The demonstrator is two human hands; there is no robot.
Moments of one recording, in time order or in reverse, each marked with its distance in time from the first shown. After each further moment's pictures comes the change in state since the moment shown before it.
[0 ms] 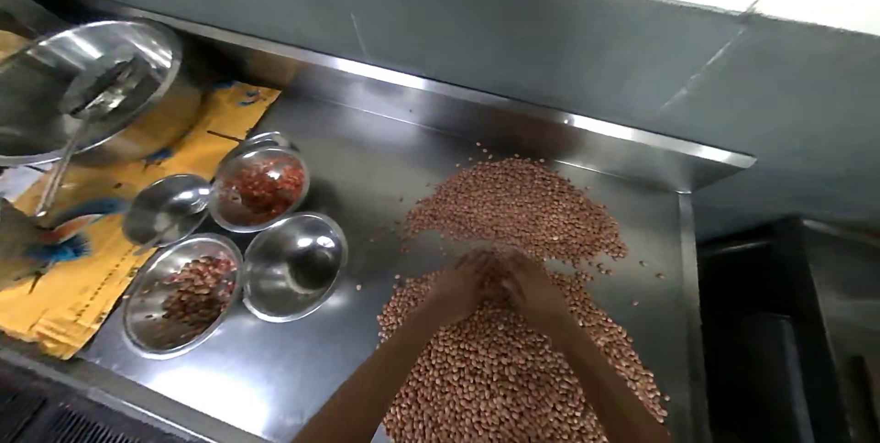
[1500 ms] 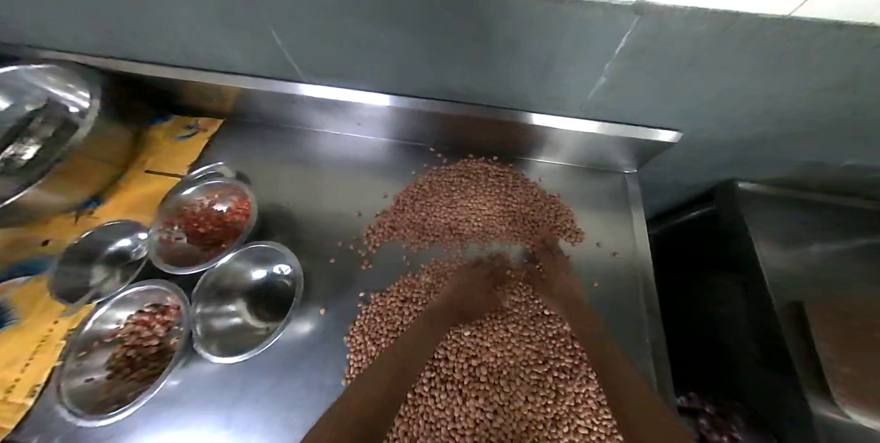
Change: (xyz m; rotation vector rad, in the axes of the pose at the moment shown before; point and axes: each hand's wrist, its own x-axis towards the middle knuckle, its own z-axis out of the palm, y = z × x) left_hand 0.060 0.065 0.012 0.106 -0.117 0.238; right_hand -0.026 0.100 -0.022 0.068 0.285 0.207
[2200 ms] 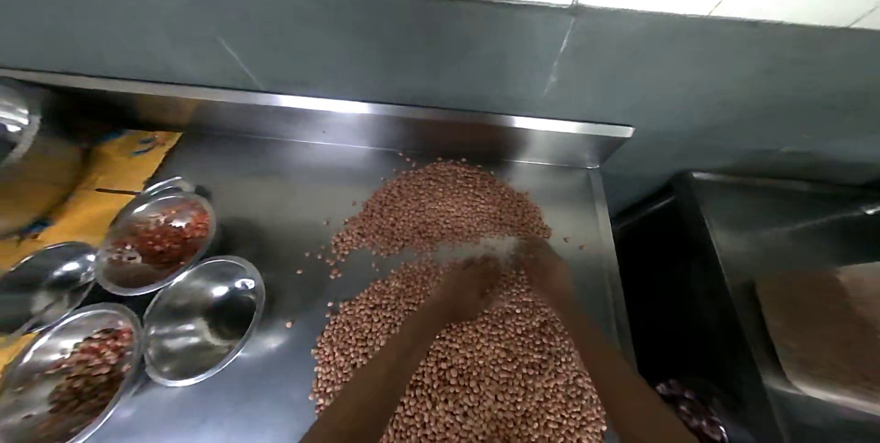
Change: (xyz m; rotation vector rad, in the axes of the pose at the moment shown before) left_hand 0.034 0.034 -0.002 0.020 -0.075 0.013; right_hand -0.007 0.031 -0.028 0.110 0.145 0.005
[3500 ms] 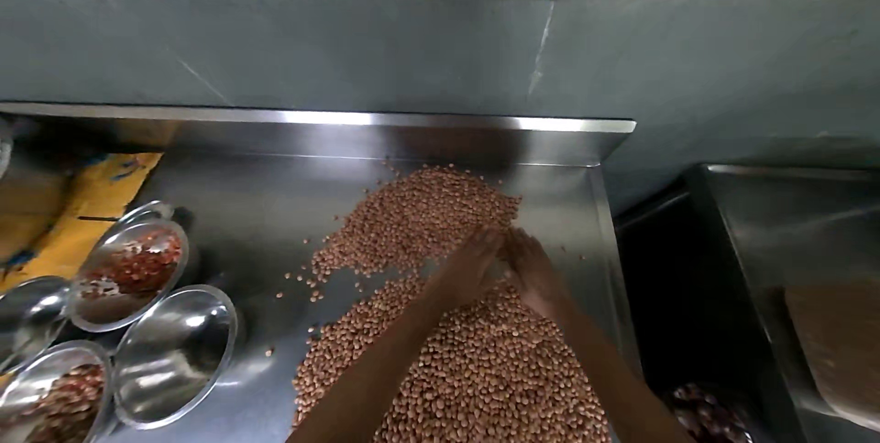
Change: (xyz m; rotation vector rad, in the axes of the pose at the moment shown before) left_hand 0.055 -0.006 -0.030 0.030 0.248 0.008; right_hand 0.038 0.060 0.035 -0.235 -0.120 -0.300
